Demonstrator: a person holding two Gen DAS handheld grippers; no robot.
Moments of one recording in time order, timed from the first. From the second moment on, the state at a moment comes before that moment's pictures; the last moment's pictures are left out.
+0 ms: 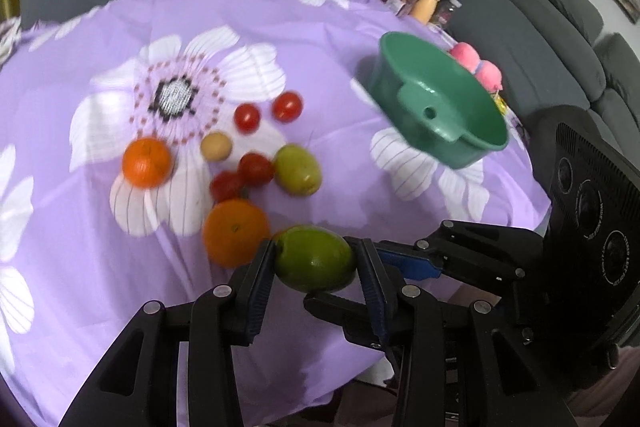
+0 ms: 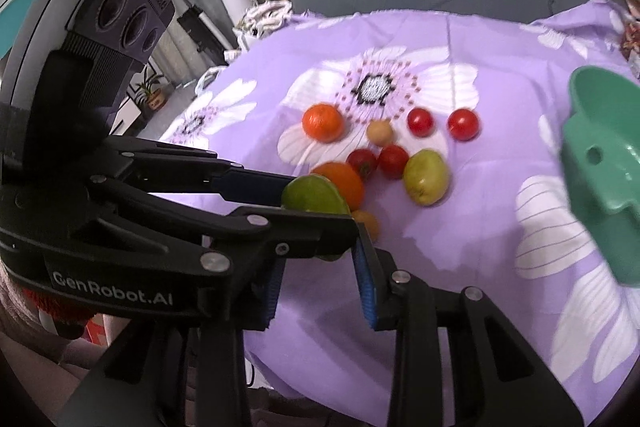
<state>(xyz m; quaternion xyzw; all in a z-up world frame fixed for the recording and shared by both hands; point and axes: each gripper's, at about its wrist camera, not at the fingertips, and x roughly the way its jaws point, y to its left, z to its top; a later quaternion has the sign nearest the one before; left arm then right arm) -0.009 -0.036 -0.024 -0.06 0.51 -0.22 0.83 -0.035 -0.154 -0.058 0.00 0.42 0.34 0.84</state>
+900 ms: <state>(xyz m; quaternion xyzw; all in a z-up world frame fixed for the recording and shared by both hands) 0.070 -0.180 0.024 0.04 0.47 -0.35 0.81 0.001 -0.286 -0.014 0.08 0.34 0.19 0.92</state>
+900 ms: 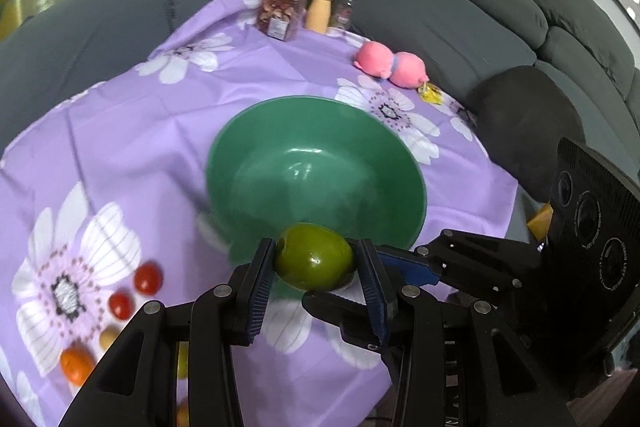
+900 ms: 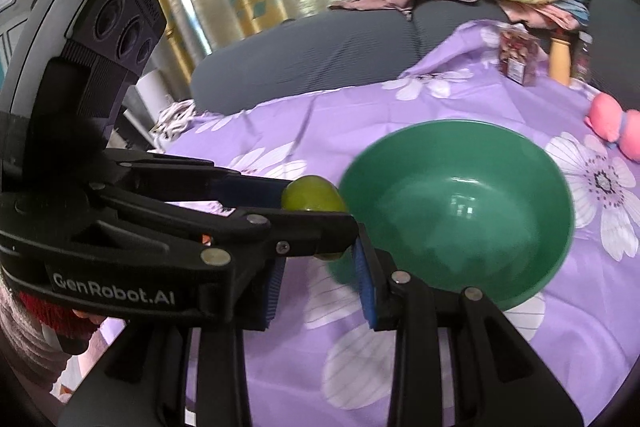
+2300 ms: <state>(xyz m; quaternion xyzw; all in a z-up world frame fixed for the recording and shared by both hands) 0.072 -0.134 0.017 0.01 0.48 -0.26 0.84 -0.016 -0.310 -0.013 0.07 0.36 0.13 0.92</state>
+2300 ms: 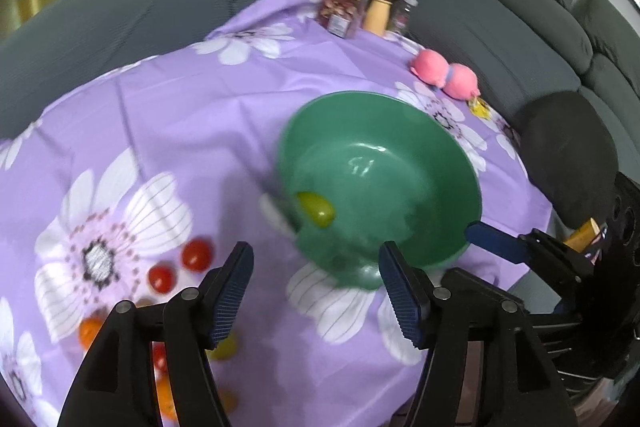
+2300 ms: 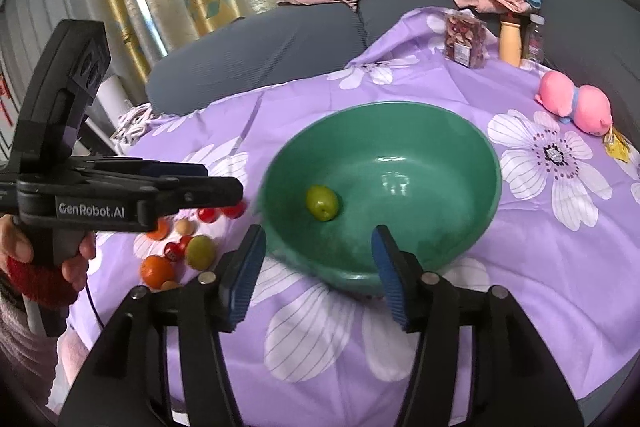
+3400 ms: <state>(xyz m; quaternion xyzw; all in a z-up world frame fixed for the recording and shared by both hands) -0.002 0.006 -0.018 -0.08 0.50 -0.15 0.85 -0.038 -0.210 -0.030 0.02 0.43 0.22 0.88</state>
